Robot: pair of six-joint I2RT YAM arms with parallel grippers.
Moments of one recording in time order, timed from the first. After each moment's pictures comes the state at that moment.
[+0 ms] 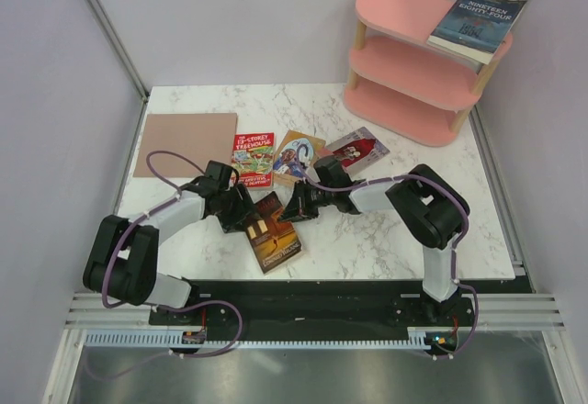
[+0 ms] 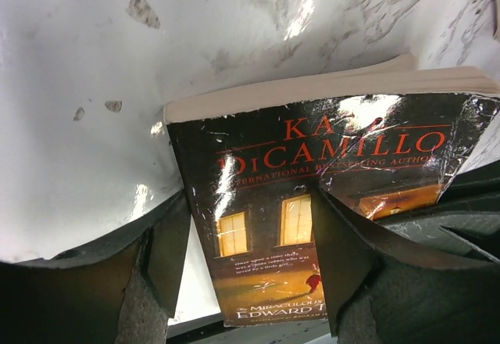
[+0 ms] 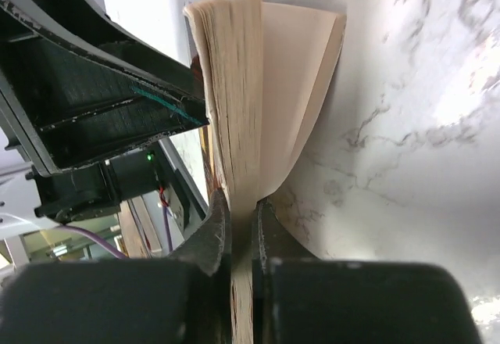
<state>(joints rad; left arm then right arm) -0.31 1.42 0.68 -0.40 0.22 -0.79 0.69 1.97 0.97 0.29 -0.70 0.87</state>
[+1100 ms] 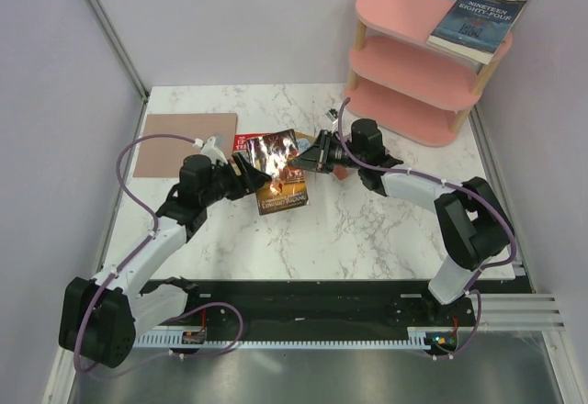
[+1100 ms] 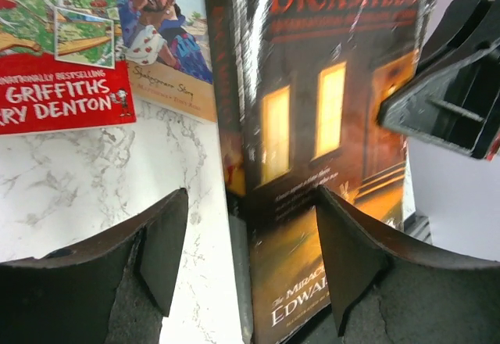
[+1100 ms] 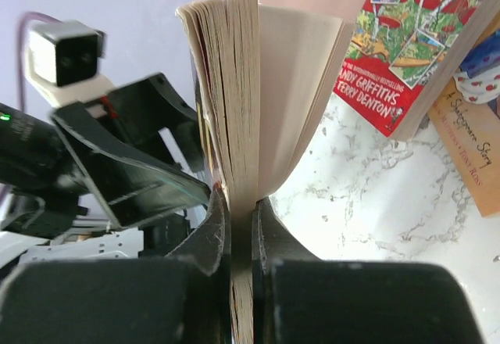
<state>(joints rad) -0.32 1.06 0.62 0.02 0.30 -0.69 0.52 1.70 1.01 0.42 -0.69 0.91</state>
